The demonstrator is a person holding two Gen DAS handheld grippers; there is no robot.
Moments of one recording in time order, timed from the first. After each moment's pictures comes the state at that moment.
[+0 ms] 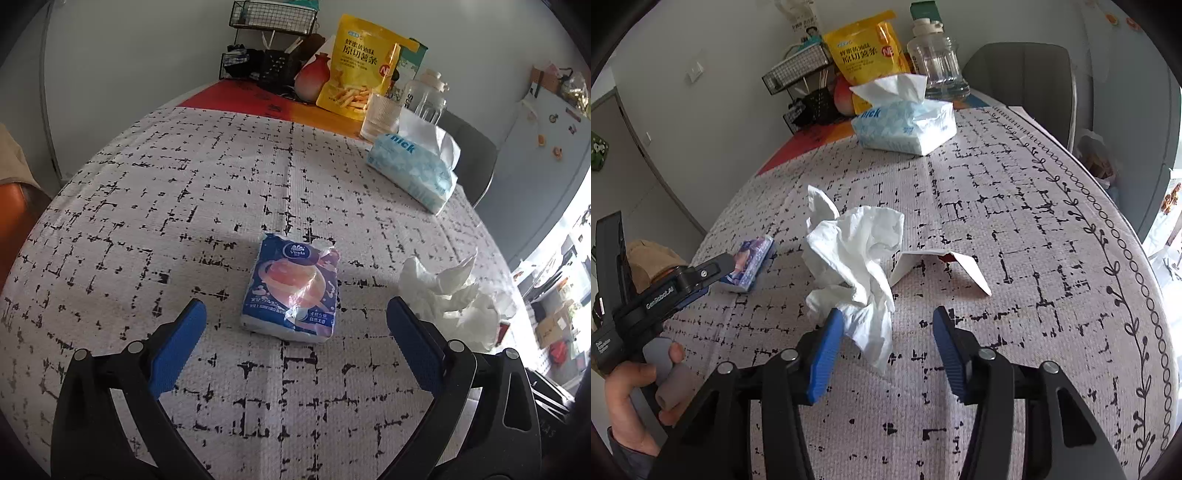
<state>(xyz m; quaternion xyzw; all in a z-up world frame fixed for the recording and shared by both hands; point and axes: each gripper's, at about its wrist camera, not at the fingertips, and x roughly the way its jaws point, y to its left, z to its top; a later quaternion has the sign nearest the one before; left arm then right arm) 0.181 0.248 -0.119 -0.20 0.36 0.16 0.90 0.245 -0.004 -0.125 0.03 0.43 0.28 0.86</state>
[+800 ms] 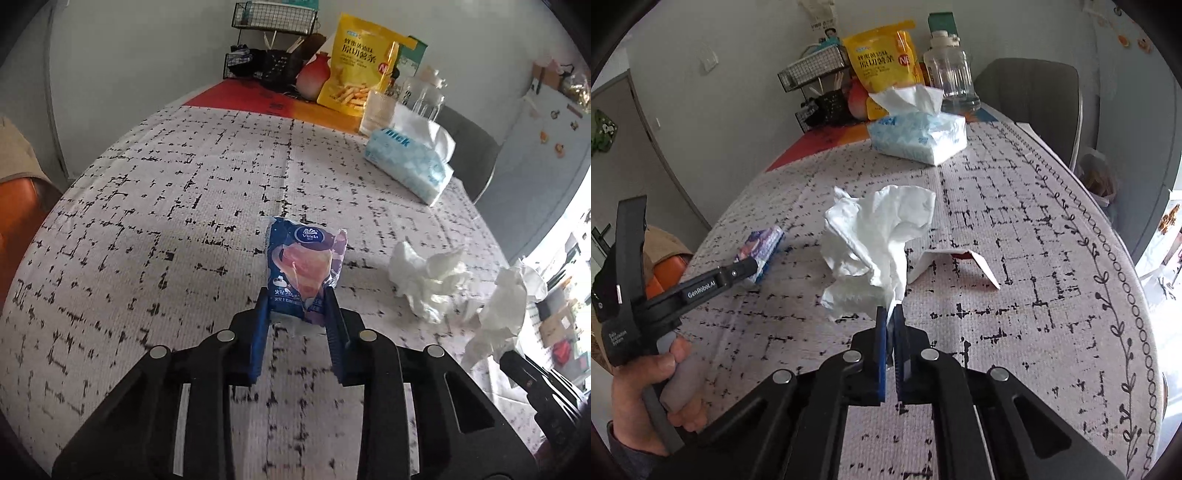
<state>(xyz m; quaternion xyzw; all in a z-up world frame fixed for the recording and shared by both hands) 0.158 0.232 -0.107 -0.20 0.36 0.17 0.90 0.219 -0.011 -0.102 0.01 0.40 0.30 0.87</state>
